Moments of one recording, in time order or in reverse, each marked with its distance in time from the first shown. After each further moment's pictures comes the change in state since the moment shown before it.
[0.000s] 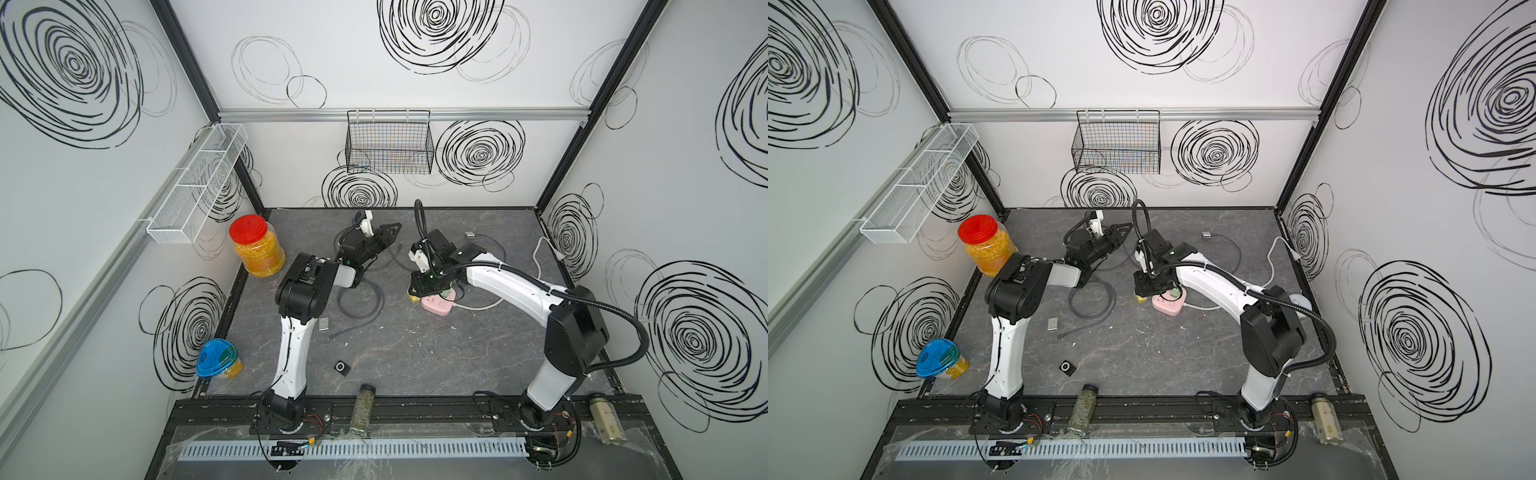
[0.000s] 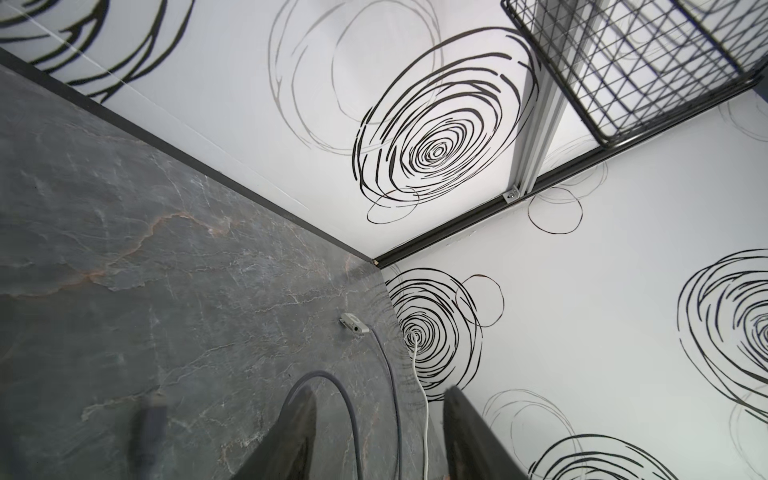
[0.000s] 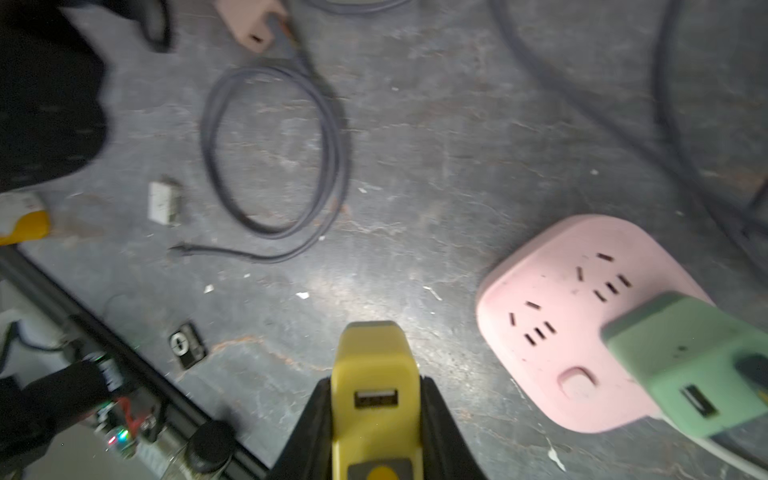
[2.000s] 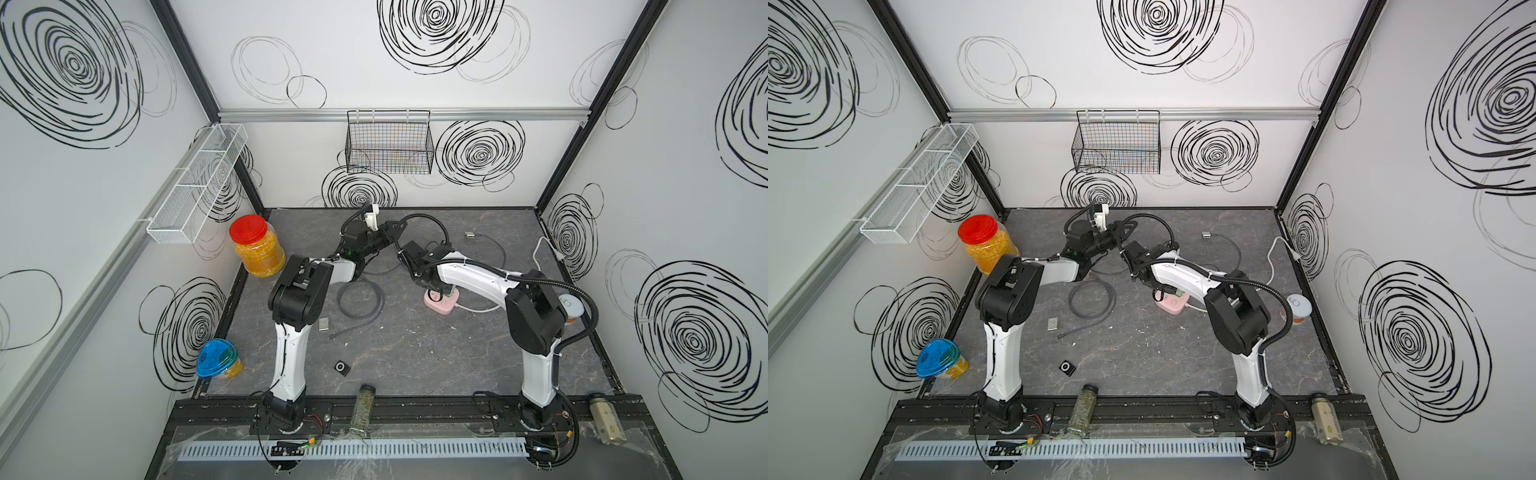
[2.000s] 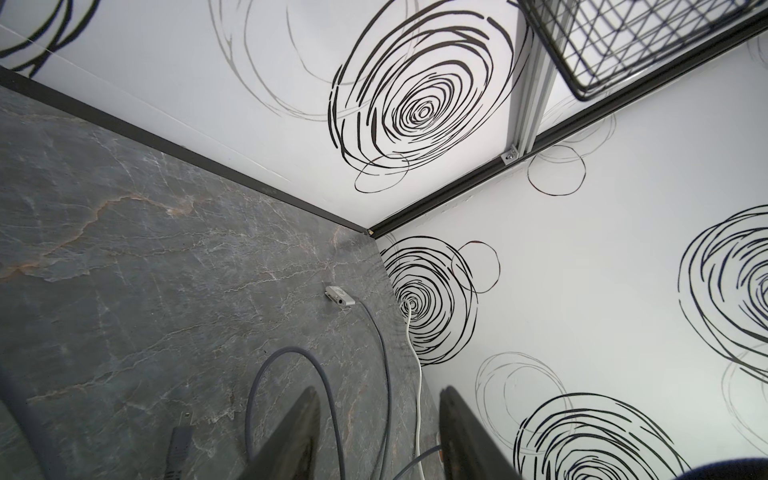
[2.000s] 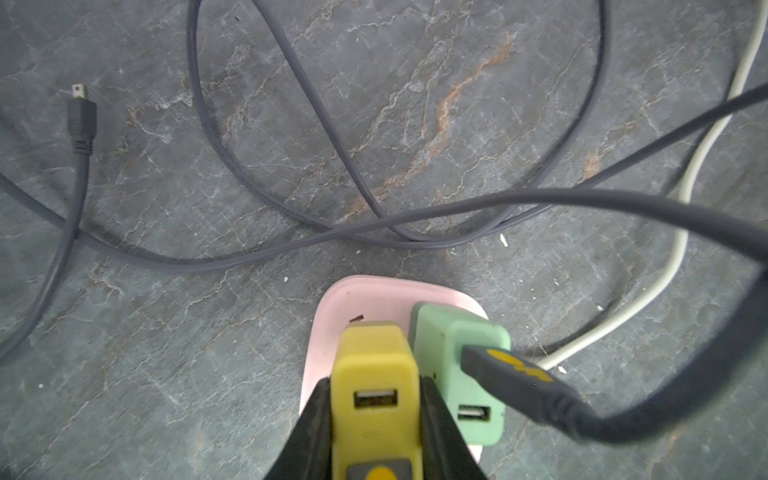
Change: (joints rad) left arm -0.012 -0.085 0.043 -0.202 0.100 0.063; right arm 0.044 0.218 0.121 -0.136 0.713 0.719
